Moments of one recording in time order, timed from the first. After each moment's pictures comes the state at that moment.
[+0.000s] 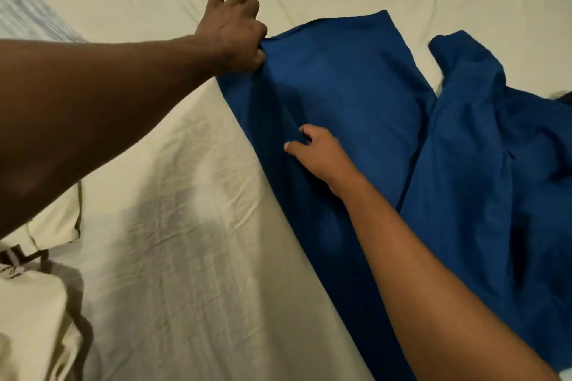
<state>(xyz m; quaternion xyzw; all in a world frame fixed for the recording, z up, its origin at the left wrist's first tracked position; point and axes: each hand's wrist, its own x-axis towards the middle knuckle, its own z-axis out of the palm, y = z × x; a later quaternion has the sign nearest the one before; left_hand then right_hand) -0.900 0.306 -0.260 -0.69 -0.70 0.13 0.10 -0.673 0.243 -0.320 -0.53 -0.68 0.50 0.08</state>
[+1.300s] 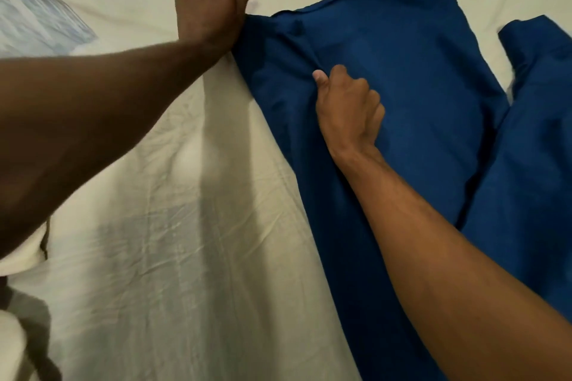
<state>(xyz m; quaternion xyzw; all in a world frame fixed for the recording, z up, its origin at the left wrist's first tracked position) -0.958 0.319 -0.343 -0.51 -0.84 -0.20 0.02 -0.738 0.309 -0.357 -0.58 -0.81 0.06 0.07</state>
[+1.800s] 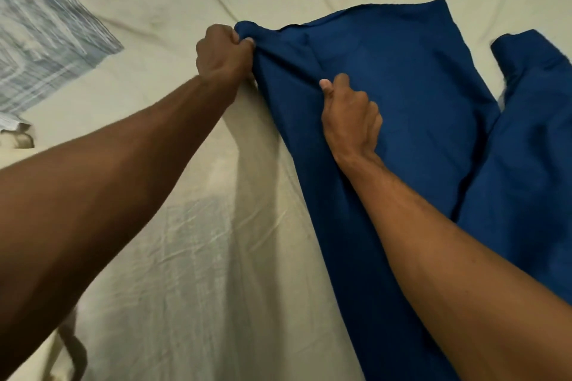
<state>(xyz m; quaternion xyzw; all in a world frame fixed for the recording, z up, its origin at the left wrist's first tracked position) -0.933 0.285 -0.344 -0.23 -0.88 -0.36 -0.22 -0.734 0.301 -0.354 -0.57 -0.81 0.08 0.09</state>
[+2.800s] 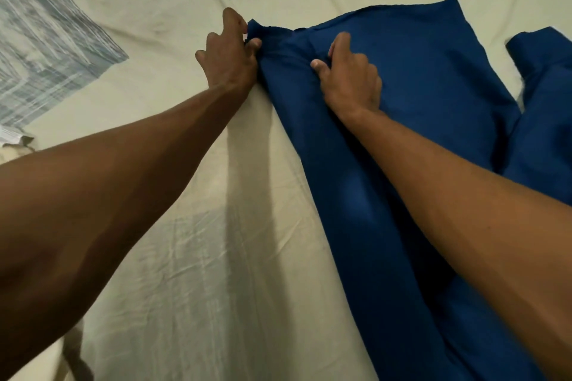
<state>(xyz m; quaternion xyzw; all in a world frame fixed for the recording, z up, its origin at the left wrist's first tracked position) -0.947 0.295 -0.364 -0.37 -0.87 -0.31 -0.09 -0.775 0.352 -0.350 -0.55 -0.82 0.14 0.10</state>
